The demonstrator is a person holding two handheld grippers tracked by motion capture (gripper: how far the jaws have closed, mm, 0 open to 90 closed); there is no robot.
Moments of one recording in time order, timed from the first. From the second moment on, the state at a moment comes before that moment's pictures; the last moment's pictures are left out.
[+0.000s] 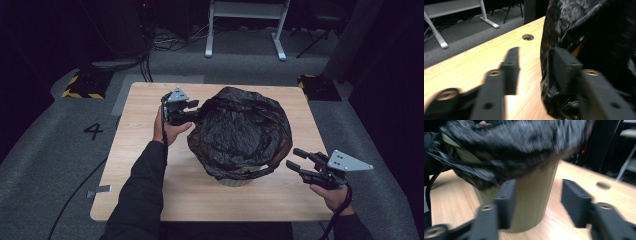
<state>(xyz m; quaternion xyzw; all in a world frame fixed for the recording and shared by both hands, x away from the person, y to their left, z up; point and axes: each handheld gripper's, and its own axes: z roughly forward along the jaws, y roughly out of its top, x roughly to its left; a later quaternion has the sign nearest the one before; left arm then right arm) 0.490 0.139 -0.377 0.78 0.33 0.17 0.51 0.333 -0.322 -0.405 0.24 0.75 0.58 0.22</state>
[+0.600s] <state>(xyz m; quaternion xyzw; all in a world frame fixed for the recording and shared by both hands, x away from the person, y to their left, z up) 0.440 0.169 -0.330 0.75 0.27 0.19 0.57 0.356 -0.306 -0.372 0.30 0.72 0.59 0.24</state>
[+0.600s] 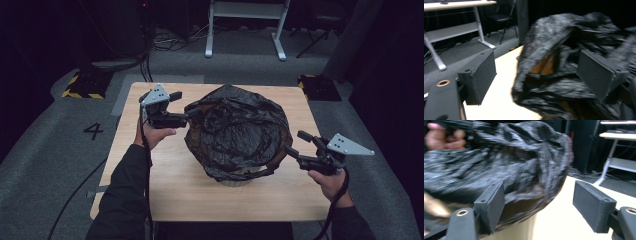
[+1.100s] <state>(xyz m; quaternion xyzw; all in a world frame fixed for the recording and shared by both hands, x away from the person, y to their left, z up) 0.483 0.117 -0.344 0.81 0.23 0.15 0.52 0.413 -0.290 -0.391 0.34 0.73 0.55 0.23</state>
